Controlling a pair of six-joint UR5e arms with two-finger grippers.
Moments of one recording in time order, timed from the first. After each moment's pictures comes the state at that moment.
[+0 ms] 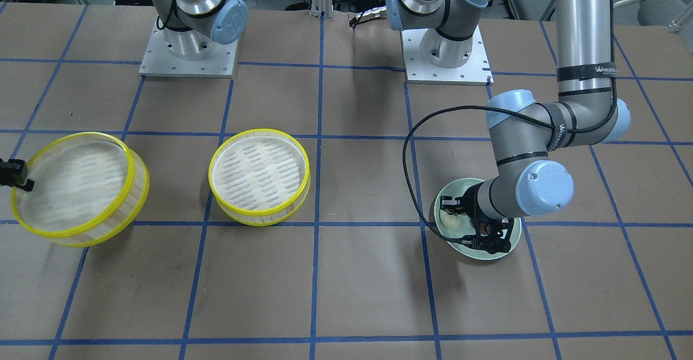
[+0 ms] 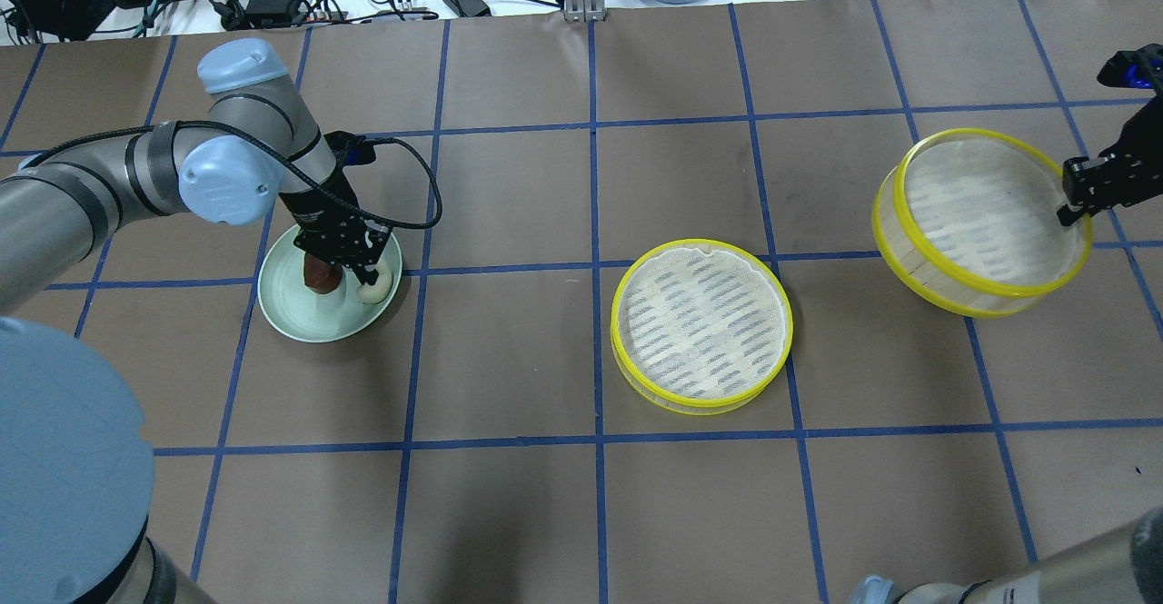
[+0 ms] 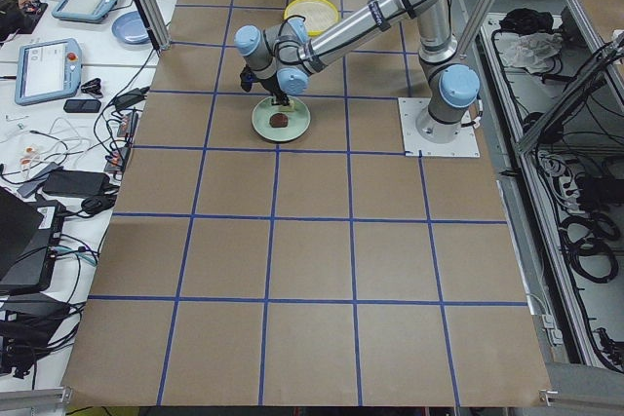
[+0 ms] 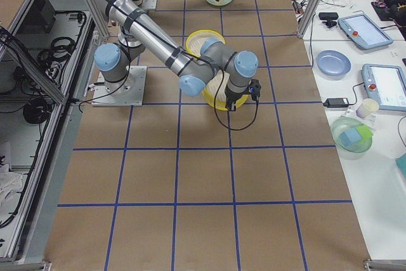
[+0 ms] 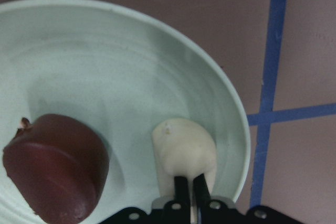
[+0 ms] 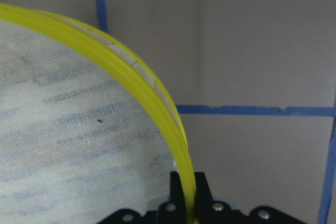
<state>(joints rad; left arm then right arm) -1.43 -2.01 -1.74 -1.25 1.52 0.23 0.99 -1.31 1.73 -1.87 -1.52 -0.55</state>
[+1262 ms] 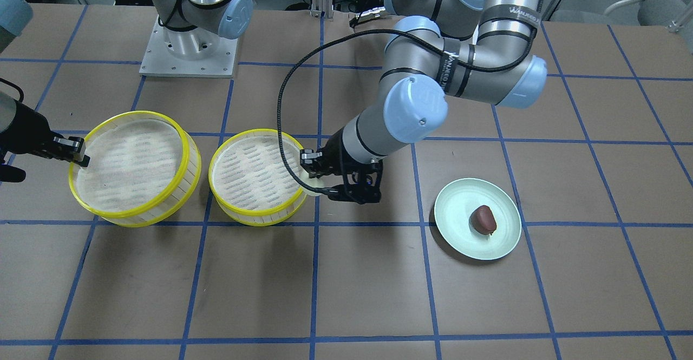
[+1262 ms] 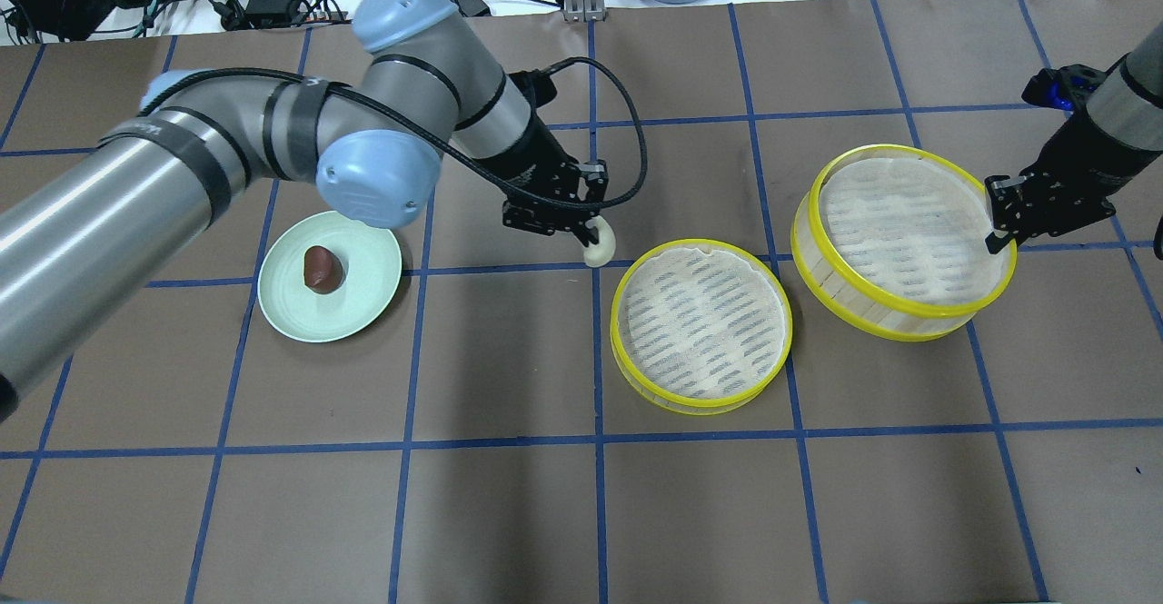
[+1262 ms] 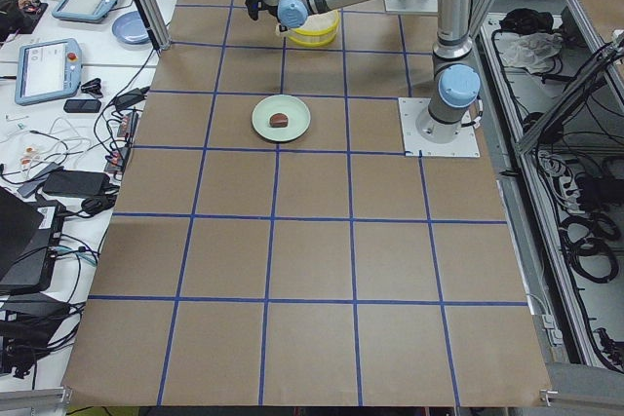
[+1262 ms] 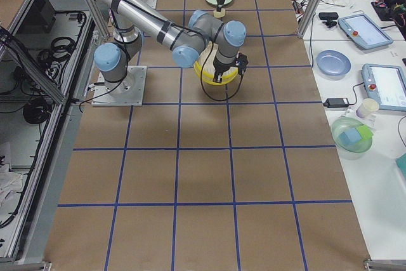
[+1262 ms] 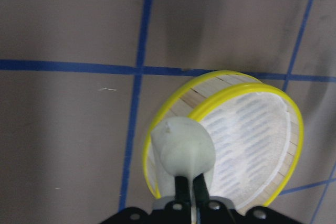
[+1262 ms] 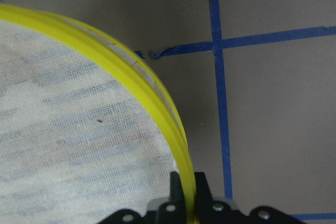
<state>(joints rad) -1.83 -1.92 -1.66 -1.20 1.07 -0.33 1.10 -1.43 1.81 -1.76 -1.51 -0.36</state>
